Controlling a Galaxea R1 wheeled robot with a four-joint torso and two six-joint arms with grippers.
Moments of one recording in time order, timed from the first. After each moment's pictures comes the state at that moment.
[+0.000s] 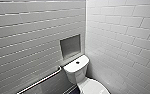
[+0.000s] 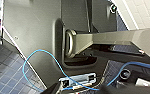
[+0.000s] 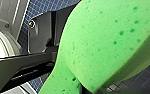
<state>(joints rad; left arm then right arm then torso) 1.34 3.02 -2.69 -0.89 0.31 1.05 -1.60 2.63 -2.23 -0.09 0.31 0.35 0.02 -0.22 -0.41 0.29</state>
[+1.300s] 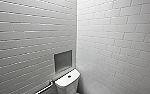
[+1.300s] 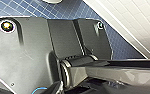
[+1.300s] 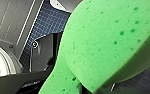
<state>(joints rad) 1.38 3.01 -2.70 -0.89 0.32 1.05 -1.65 2.64 -2.23 -0.10 0.29 0.35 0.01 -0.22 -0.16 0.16</state>
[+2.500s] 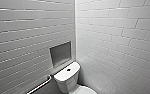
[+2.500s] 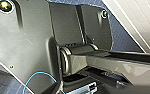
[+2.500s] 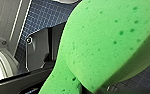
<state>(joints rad) 1.36 3.01 -2.70 -0.89 0.31 1.05 -1.61 2.68 -2.30 -0.10 0.30 0.35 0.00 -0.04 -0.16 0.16</state>
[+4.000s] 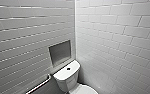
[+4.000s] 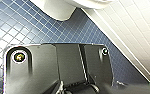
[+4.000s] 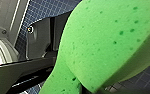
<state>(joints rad) 1.15 2.99 -2.69 -0.99 0.37 1.02 -1.63 2.76 -2.39 -0.17 0.29 0.35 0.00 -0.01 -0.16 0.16</state>
